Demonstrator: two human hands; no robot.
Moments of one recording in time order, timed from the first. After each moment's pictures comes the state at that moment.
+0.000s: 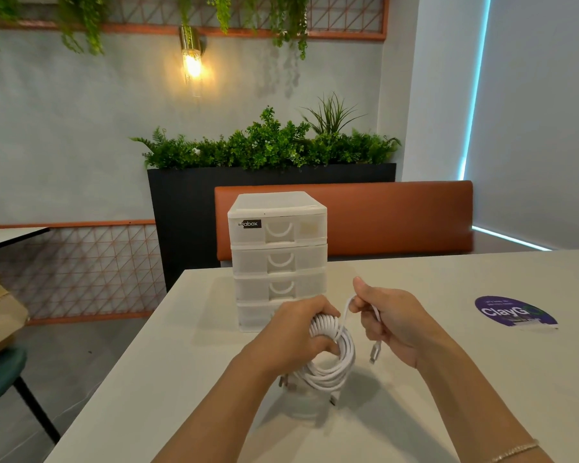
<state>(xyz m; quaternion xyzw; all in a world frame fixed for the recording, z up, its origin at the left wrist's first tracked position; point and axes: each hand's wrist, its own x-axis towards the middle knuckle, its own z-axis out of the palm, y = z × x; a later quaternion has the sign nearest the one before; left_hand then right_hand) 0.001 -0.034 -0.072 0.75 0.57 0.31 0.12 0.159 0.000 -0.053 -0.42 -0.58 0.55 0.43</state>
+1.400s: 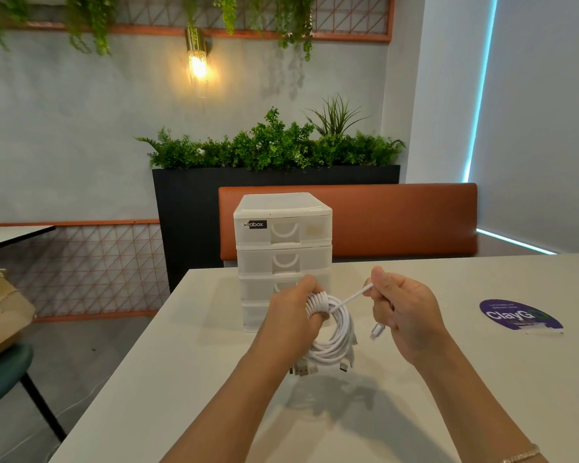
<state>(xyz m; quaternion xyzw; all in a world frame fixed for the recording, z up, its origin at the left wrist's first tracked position) 0.003 -0.035 -0.065 0.67 0.61 0.42 0.06 0.157 -0.003 -0.055 -0.34 -0.56 0.50 0.56</state>
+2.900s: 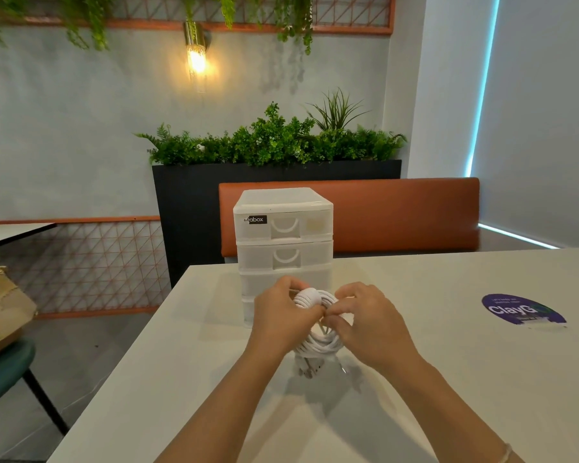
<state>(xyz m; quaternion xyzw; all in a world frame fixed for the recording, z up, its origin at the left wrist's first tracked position) -0.004 -0.032 -0.070 0.56 0.65 0.50 0.16 0.131 -0.002 -0.080 -0.44 -0.83 0.02 0.33</state>
